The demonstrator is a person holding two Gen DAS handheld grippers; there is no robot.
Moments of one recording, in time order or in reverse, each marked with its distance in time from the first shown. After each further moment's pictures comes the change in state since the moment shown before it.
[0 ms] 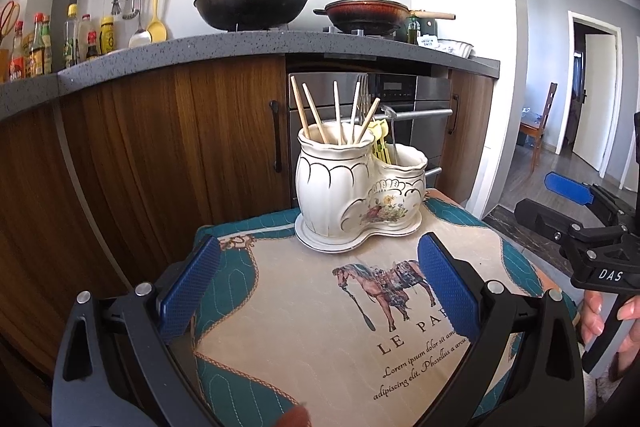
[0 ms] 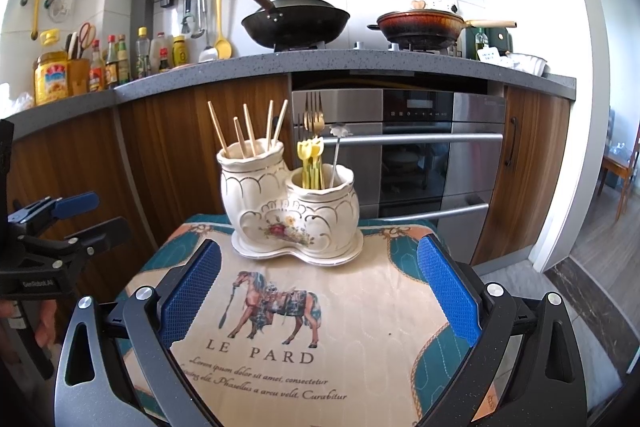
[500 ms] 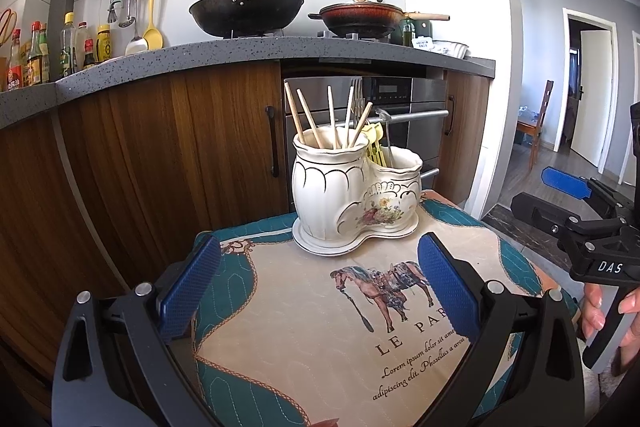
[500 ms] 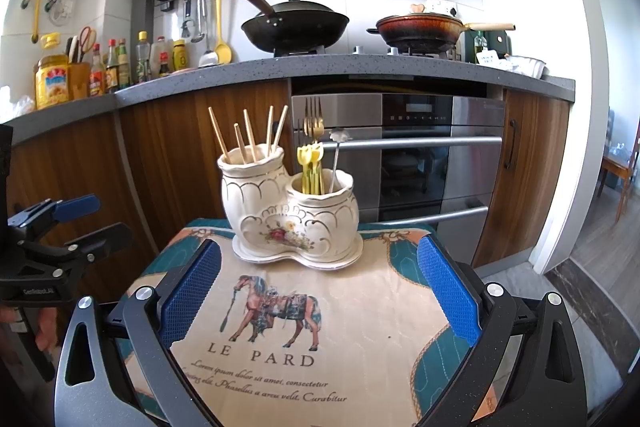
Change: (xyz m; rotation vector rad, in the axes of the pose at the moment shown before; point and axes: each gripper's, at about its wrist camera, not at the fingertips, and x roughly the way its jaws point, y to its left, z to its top) left arm -0.004 -0.007 0.000 0.029 -0.021 0.003; right arm -0.005 0.000 0.004 0.003 -0.015 0.001
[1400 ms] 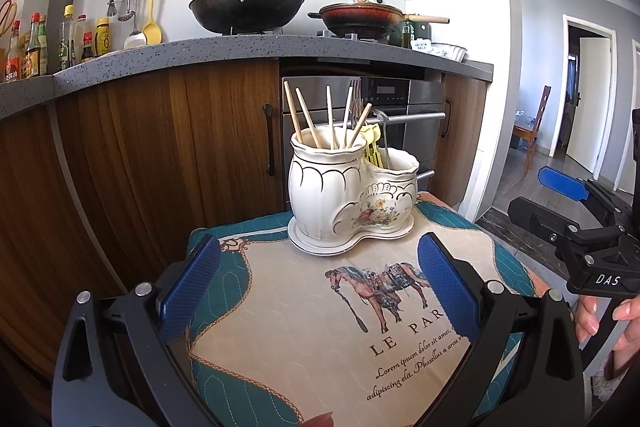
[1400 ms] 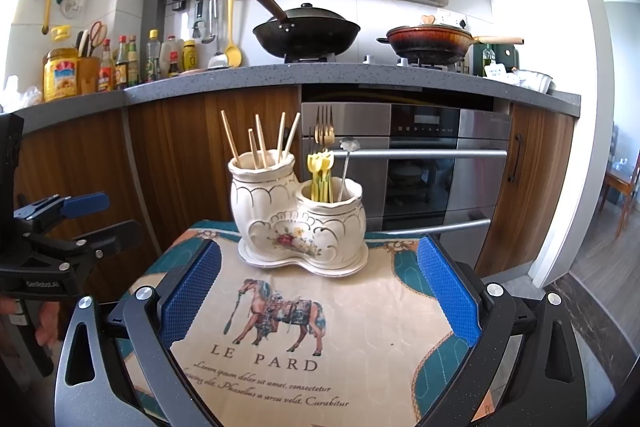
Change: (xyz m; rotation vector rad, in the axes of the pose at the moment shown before) left arm 0.000 0.002 0.002 -0.022 0.007 -0.023; right arm -0.002 0.007 0.001 -0.036 -0.024 0.014
